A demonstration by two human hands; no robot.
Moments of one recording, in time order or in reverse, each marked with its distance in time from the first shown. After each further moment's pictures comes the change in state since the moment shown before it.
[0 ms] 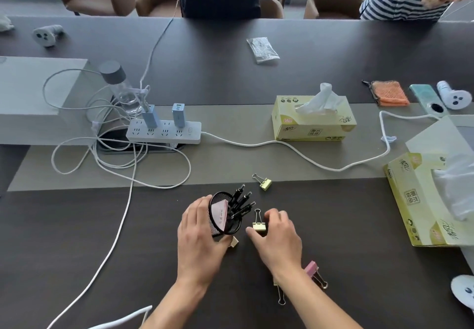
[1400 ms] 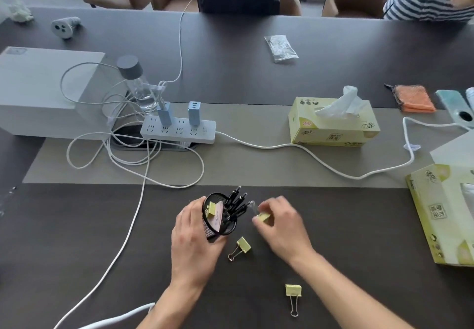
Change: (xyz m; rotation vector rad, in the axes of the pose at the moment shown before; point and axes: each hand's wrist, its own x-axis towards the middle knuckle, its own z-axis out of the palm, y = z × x) left_hand 0.008 -0.032 -0.015 0.030 0.067 -0.060; right_hand 0.035 -0.020 -0.018 0.228 -0.130 -0.299
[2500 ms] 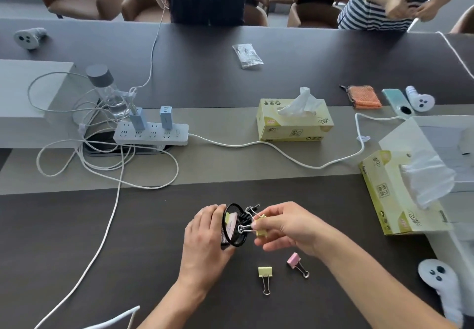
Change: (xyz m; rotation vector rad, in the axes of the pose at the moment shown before) left_hand -0.033 0.050 0.025 0.145 -0.235 0.267; right_hand -0.046 -0.017 -0.115 0.759 -0.493 0.574
